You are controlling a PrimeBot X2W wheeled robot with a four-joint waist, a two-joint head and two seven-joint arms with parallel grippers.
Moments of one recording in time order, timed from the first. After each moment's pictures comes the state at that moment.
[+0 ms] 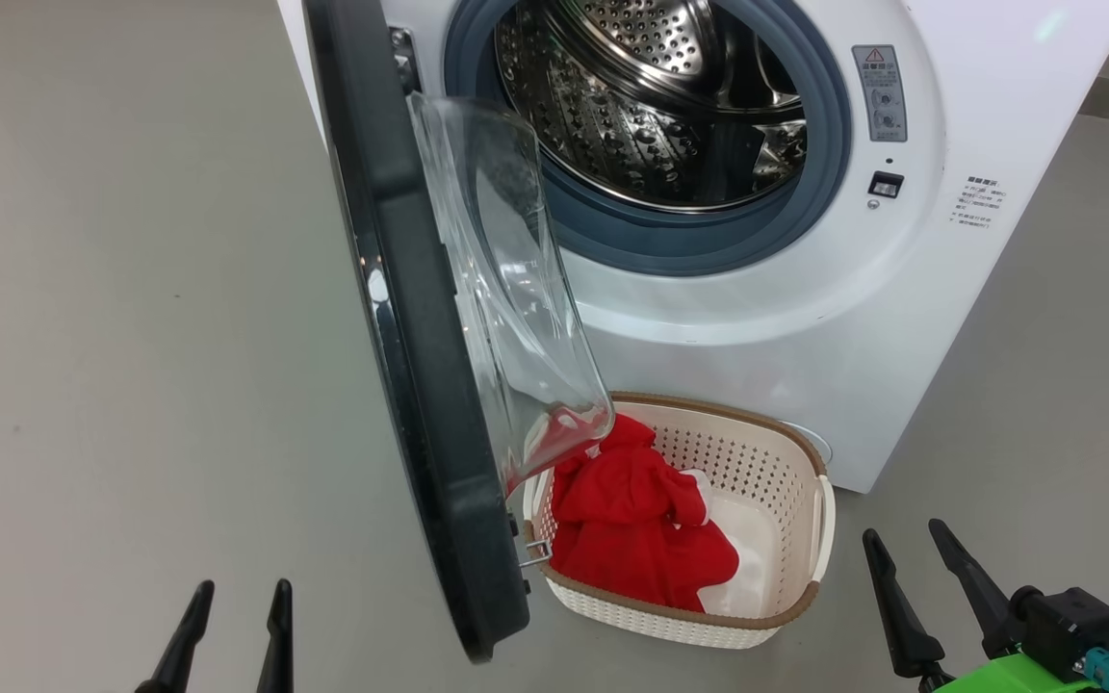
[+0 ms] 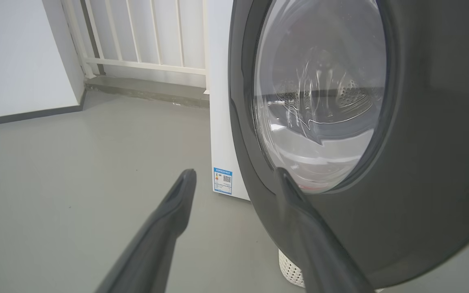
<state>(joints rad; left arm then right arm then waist) 0.08 0.05 0.06 0.17 -0.18 -0.13 -0.25 0.06 -0.11 0.06 0.26 0.38 0.12 -0.26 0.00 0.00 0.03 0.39</state>
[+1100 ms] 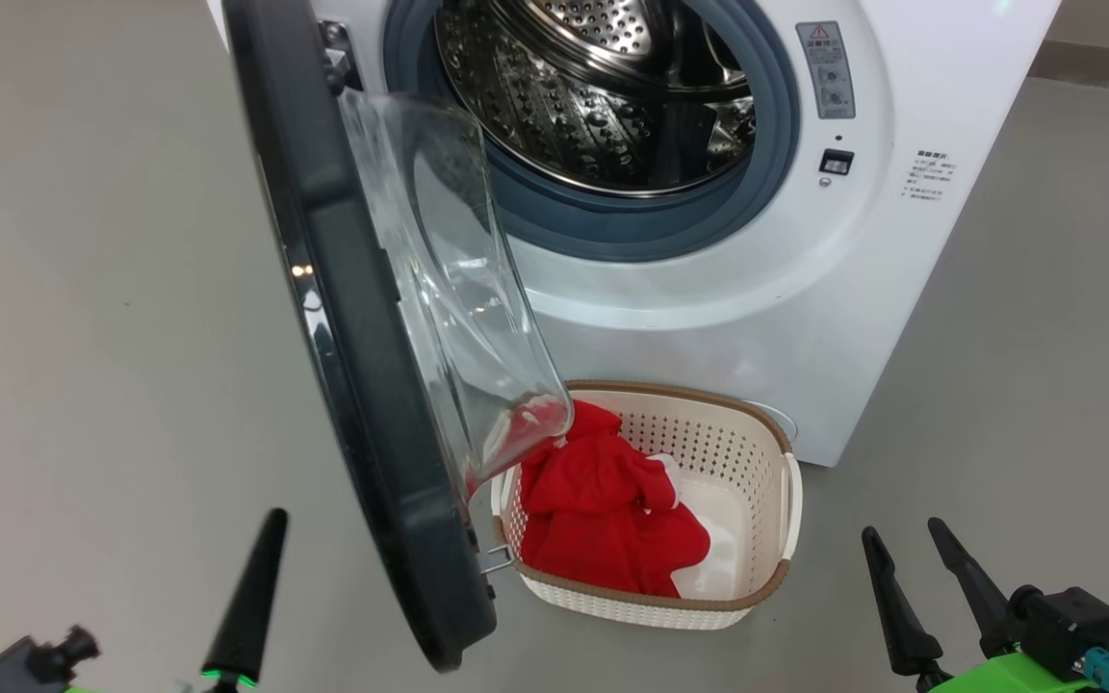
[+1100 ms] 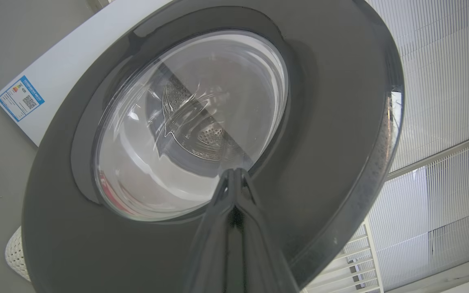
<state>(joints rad) 0.02 0.30 -0.21 -0.07 -1.44 -0.13 -0.20 0.06 -0.10 0.05 0.26 0.38 0.12 -0.26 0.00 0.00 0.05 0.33</state>
